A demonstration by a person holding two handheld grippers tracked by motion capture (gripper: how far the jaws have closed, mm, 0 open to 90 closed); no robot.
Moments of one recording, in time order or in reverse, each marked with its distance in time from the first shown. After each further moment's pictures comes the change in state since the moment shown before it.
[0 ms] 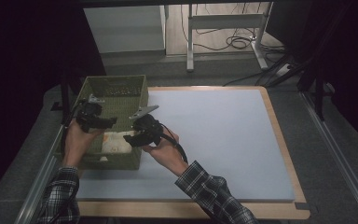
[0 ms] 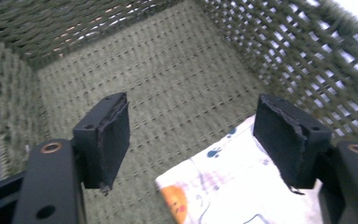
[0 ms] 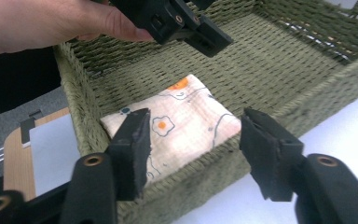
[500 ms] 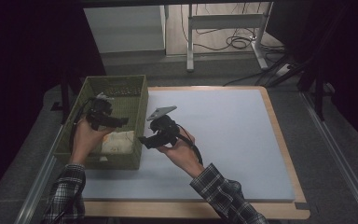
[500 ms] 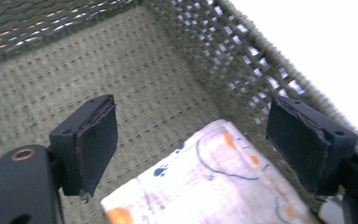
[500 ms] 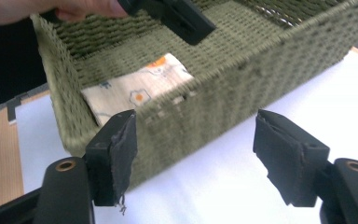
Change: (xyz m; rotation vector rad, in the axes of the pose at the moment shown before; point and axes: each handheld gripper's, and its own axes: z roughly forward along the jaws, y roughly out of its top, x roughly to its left) left arm -0.018 0.018 0.007 0.022 -0.140 -0.021; right arm -0.026 -0.027 -0.029 0.012 -0.024 0.007
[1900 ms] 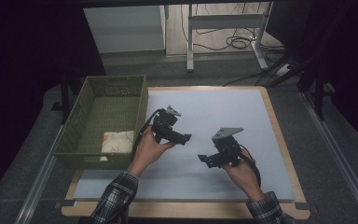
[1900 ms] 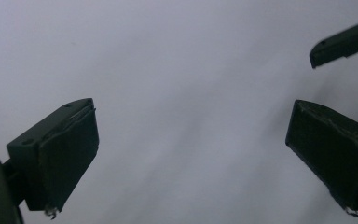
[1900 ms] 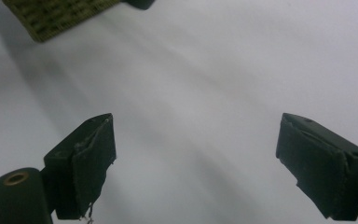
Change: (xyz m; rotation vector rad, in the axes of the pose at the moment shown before) left arm -0.183 0.034 0.079 -0.038 -0.238 0.163; right arm -0.072 -0.145 -0.105 0.088 -0.130 0.099
